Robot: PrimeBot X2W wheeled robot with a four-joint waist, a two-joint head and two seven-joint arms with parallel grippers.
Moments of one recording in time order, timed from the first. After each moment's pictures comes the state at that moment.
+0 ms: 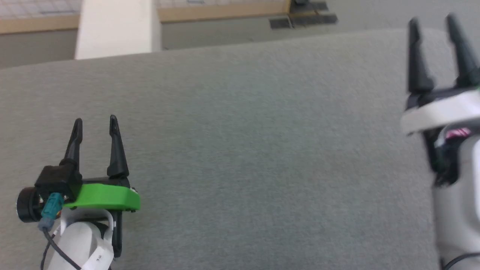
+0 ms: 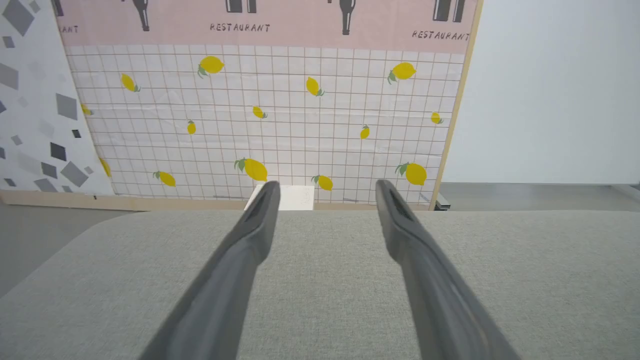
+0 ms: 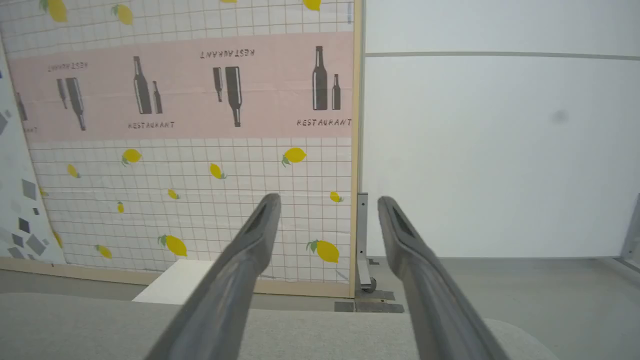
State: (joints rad) left arm -0.16 0.25 -0.08 0.00 -0.28 0.13 -0.23; right arm -0.52 -0.15 -0.05 0.11 0.21 0.13 -0.09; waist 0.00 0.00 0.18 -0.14
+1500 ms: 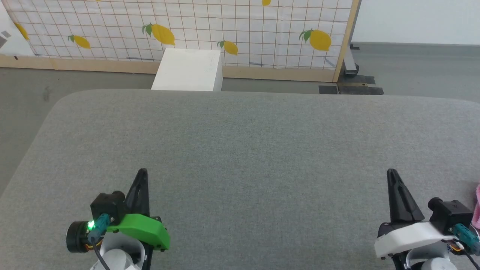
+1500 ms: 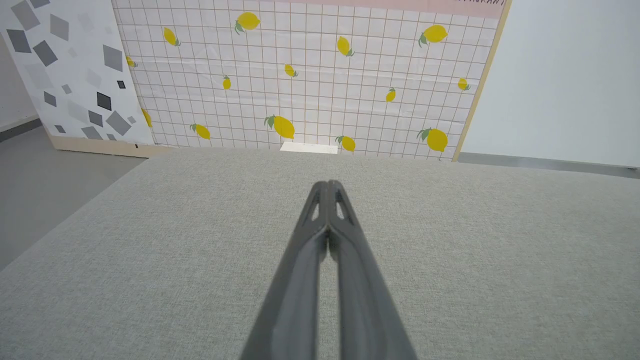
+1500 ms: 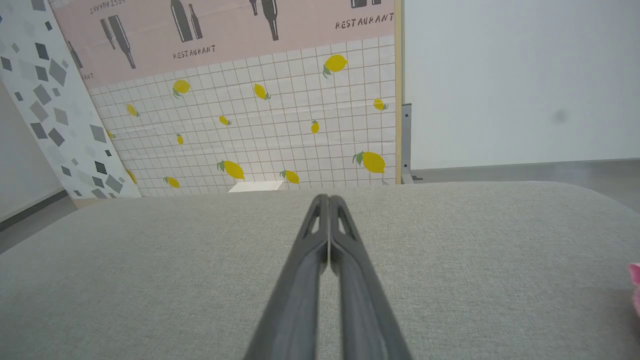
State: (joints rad) left arm -0.12 0.19 -0.18 0.29 -0.30 0.06 -0.25; right arm -0.02 -0.05 -0.07 0.19 0.18 0.13 -0.24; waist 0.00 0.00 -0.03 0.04
